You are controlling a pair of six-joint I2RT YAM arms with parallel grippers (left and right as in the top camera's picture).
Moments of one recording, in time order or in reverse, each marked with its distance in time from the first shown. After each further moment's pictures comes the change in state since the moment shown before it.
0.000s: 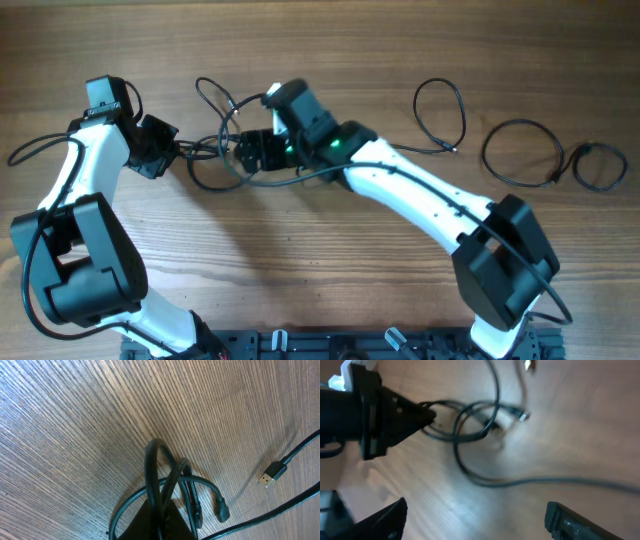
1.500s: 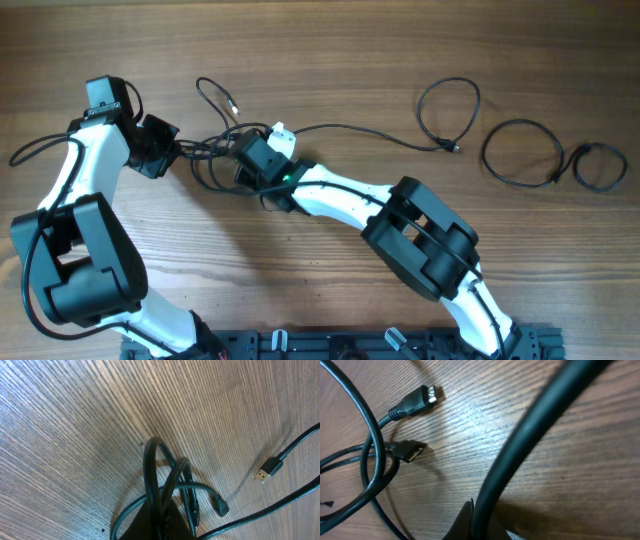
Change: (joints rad) left arm 0.000 0.000 0.000 0.000 0.023 0.000; right arm 0.117 0.319 0.012 0.219 0.330 0.552
